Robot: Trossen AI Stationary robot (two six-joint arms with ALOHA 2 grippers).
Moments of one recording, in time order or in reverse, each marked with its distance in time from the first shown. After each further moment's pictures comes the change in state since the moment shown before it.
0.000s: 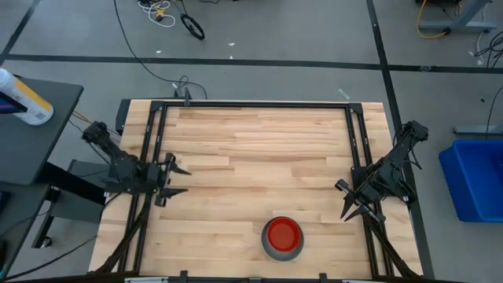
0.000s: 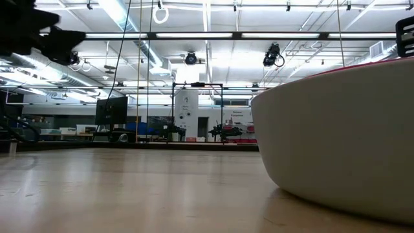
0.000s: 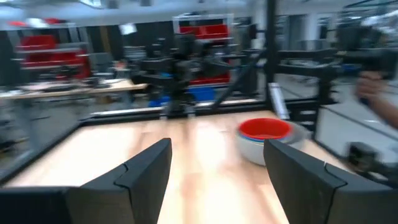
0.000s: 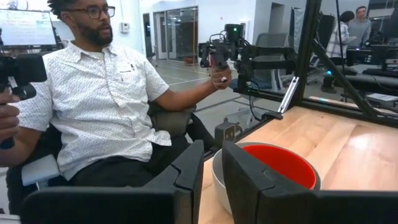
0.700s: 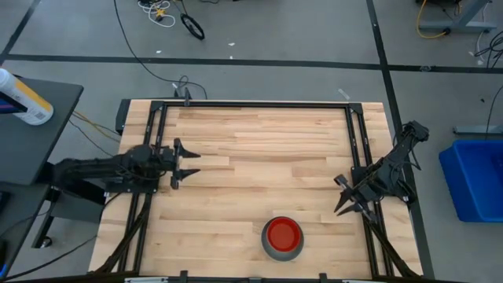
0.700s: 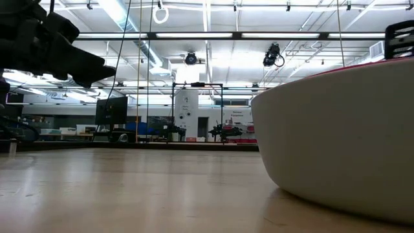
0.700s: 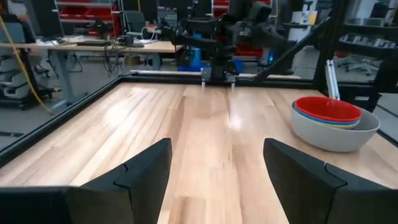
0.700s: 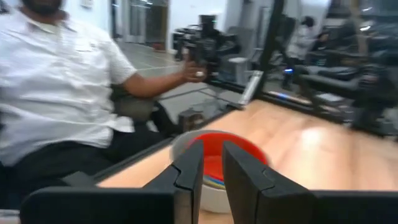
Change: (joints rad) left arm 0.804 0.096 -0.001 -0.055 0.665 -0.101; right arm -0.021 0.002 -0.001 -0.040 0.141 -0.113
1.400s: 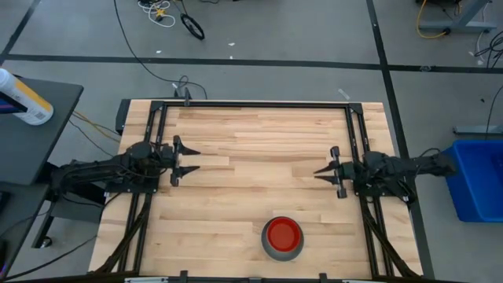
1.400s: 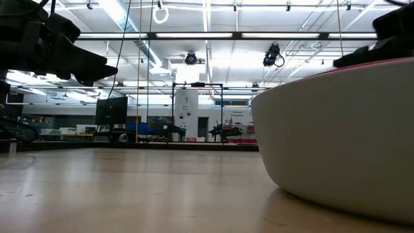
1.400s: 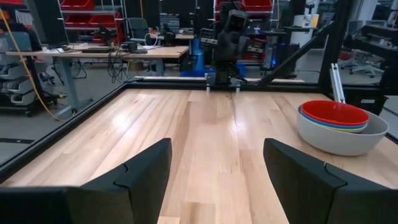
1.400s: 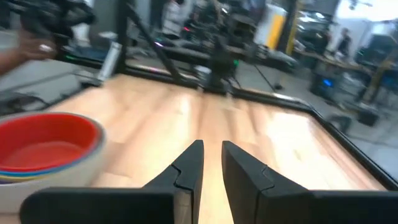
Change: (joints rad) left arm 0.100 -0.003 -0.001 0.024 0.089 0.012; right arm -0.682 0.039 -0.022 0.041 -0.144 -0.071
